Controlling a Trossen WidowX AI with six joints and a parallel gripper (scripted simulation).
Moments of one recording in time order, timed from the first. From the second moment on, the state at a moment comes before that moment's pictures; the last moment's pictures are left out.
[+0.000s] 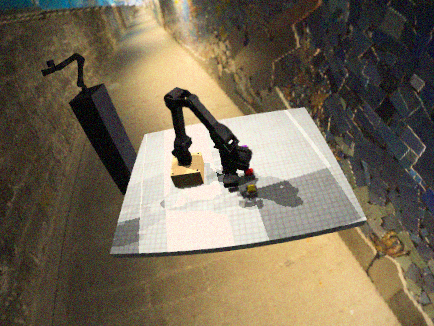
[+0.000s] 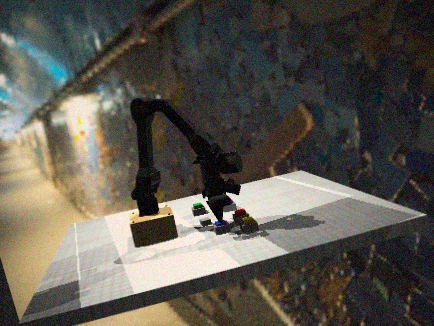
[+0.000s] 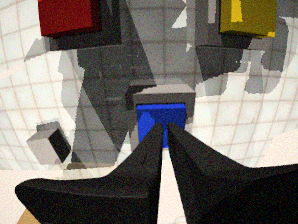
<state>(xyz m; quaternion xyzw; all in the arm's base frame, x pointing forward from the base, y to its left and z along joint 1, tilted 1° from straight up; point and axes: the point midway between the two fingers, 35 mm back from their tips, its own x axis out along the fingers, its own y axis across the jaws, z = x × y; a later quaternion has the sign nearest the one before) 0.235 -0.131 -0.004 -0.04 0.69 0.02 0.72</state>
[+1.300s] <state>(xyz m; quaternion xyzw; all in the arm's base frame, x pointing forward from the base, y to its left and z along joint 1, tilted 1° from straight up) 0.277 -0.048 0.092 -0.03 0.69 0.03 0.72</state>
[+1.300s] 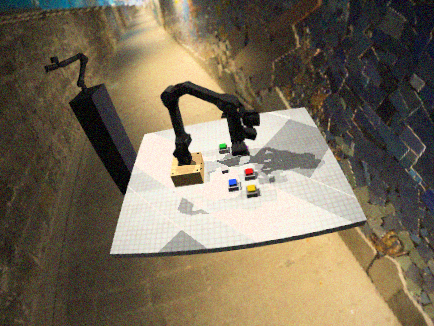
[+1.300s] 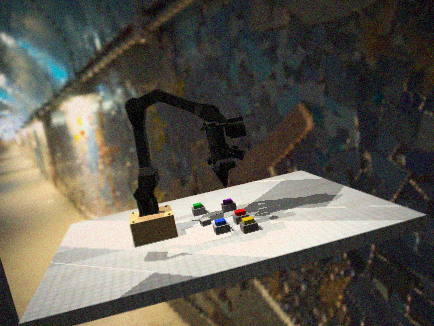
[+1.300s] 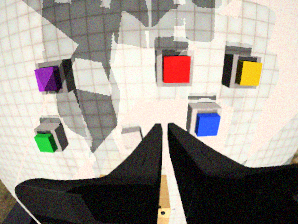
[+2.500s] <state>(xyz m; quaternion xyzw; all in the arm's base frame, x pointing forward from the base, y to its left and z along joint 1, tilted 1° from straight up) 0.294 0.109 0.022 -0.03 0.69 0.04 0.72</state>
